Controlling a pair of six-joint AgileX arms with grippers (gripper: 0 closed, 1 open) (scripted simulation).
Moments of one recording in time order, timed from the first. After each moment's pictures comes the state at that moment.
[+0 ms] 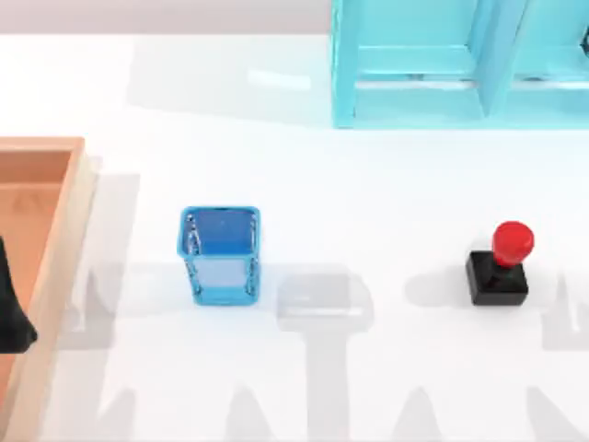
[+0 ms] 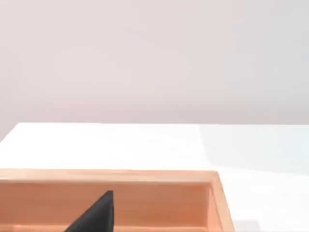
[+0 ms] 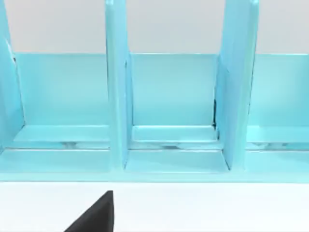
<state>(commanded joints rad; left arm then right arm) 0.00 0.00 0.00 0.00 0.00 0.00 0.00 0.00 0.00 0.00 0.00 0.00</state>
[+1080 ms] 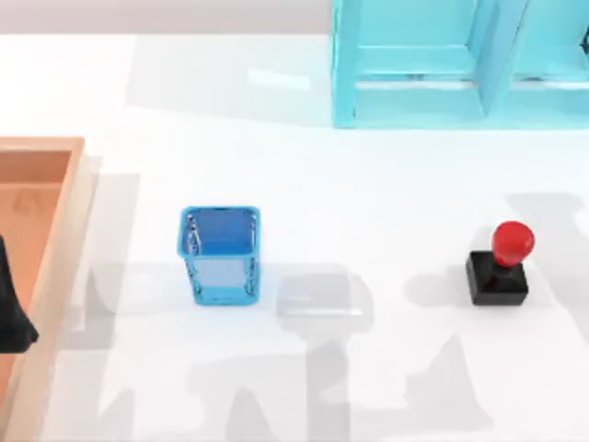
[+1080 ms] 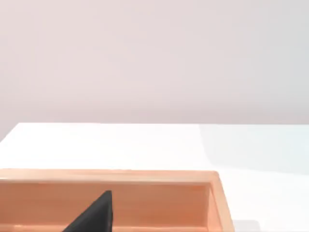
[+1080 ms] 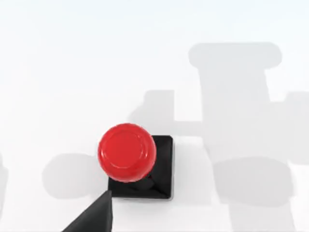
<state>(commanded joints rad) 0.00 0.00 0.00 0.00 0.00 0.00 0.18 1.03 0.90 -0.72 0.00 0.19</state>
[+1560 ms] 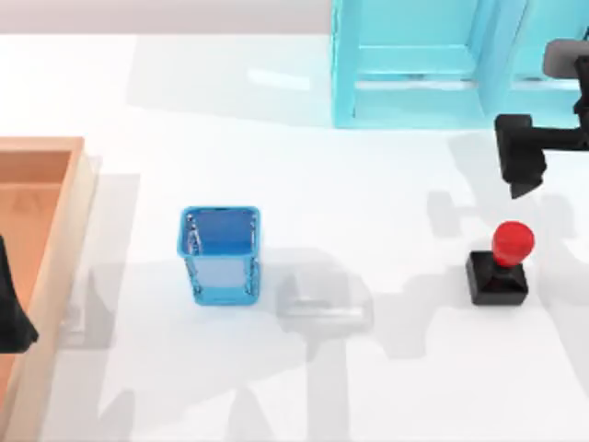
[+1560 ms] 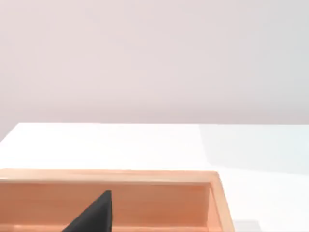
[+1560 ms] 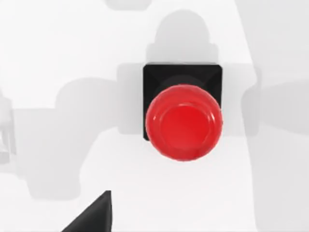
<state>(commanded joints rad) 0.00 0.00 0.00 0.00 0.00 0.00 0.29 1.65 1.43 -1.15 0.00 0.30</state>
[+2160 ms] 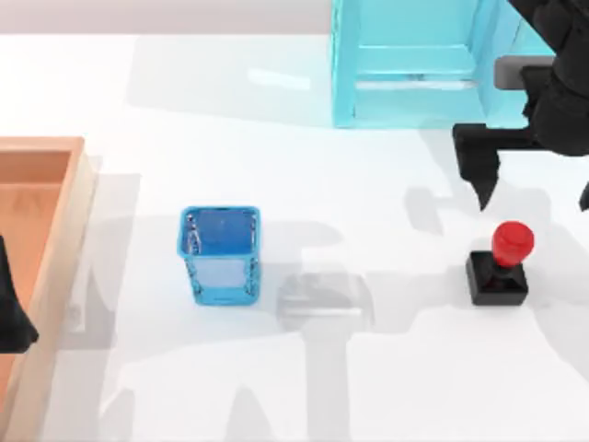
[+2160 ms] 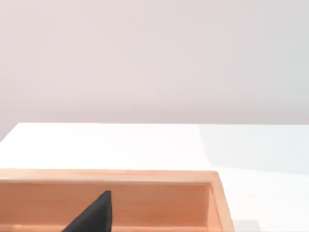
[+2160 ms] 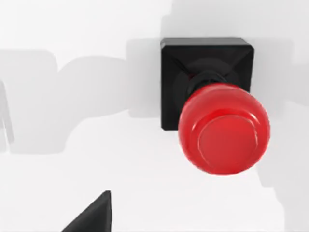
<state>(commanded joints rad) 0.00 0.00 0.00 0.00 0.00 0.00 0.33 1.89 1.65 -1.33 0.00 0.35</state>
